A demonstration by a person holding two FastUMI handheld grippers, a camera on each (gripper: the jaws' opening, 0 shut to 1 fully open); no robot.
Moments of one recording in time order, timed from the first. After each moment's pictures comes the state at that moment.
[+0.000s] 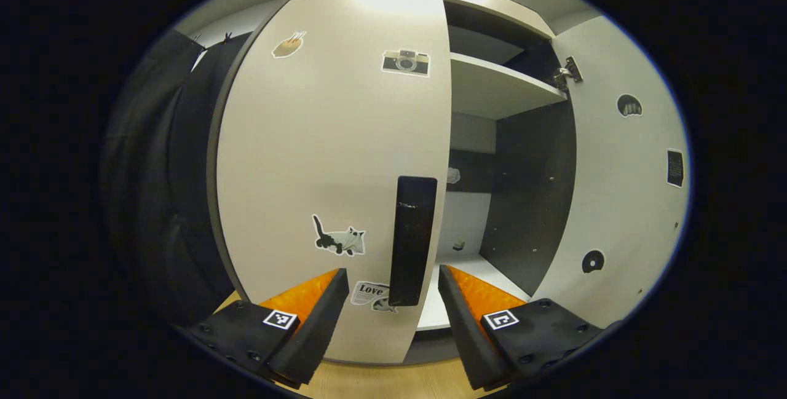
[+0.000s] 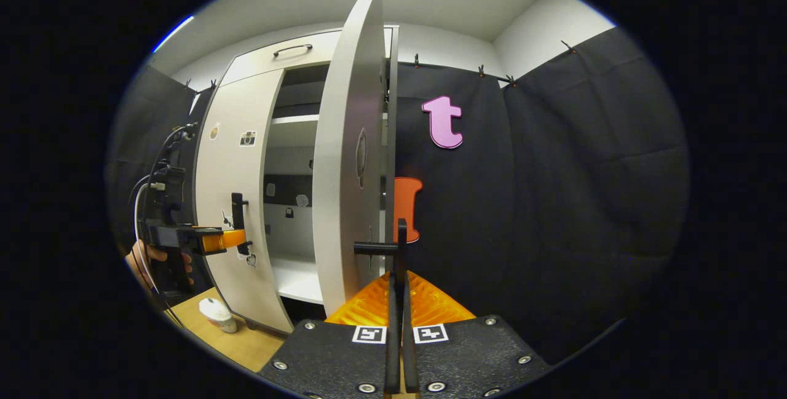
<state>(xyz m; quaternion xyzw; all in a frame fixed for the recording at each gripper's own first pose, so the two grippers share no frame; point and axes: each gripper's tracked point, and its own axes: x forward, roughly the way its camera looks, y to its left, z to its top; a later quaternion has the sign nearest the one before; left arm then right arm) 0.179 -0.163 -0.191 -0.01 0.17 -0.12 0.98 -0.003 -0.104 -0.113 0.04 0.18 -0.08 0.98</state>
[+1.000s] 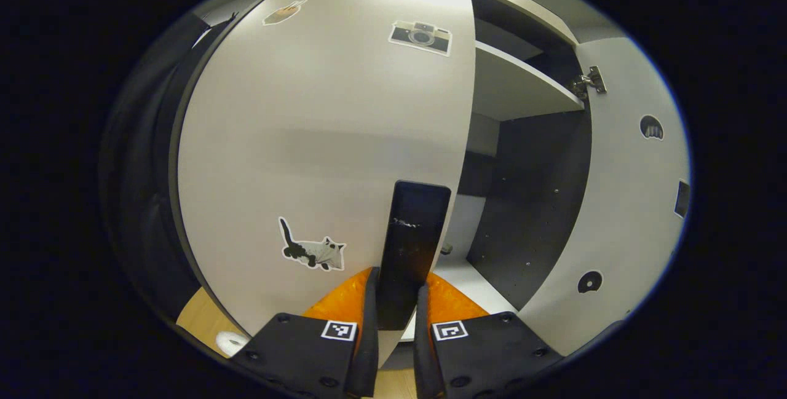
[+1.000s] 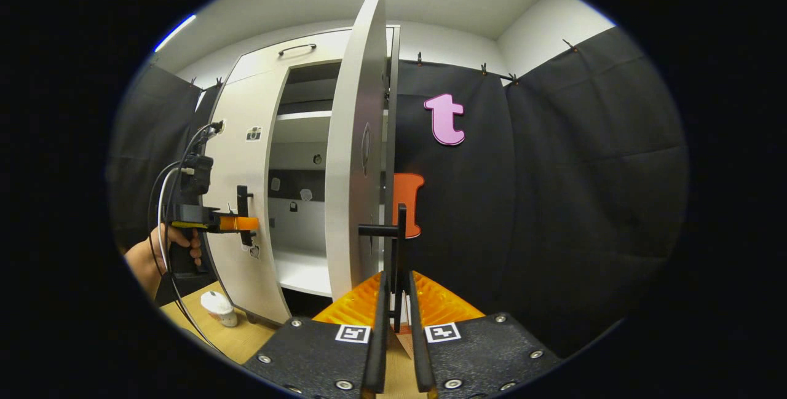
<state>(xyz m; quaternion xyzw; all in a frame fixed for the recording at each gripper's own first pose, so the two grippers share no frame) 0.202 -0.180 -0.198 -0.05 0.19 -0.14 0.97 -0.027 -0.108 -0.115 0.02 0.19 -0.07 0.98</state>
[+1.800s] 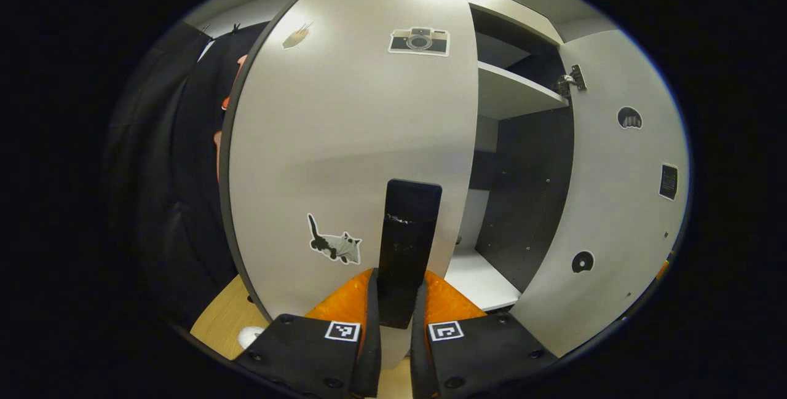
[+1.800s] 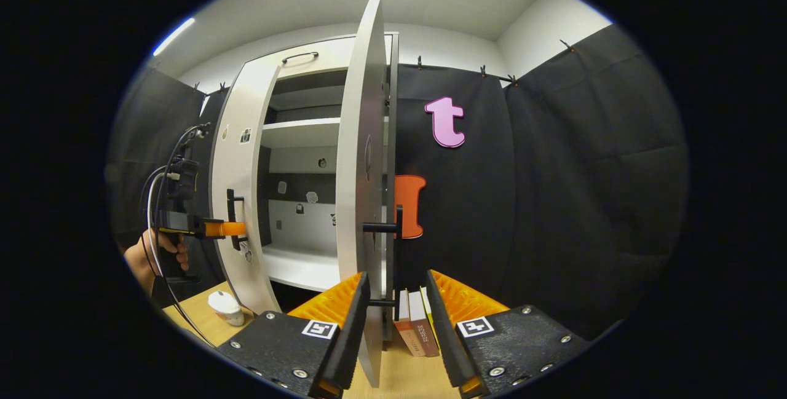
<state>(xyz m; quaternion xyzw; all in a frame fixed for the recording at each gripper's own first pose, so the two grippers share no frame) 0.149 -0.152 -0.185 -0.04 0.19 -0.12 0.97 -0.056 -0.103 -0.101 0.04 0.18 -0.06 0.98</state>
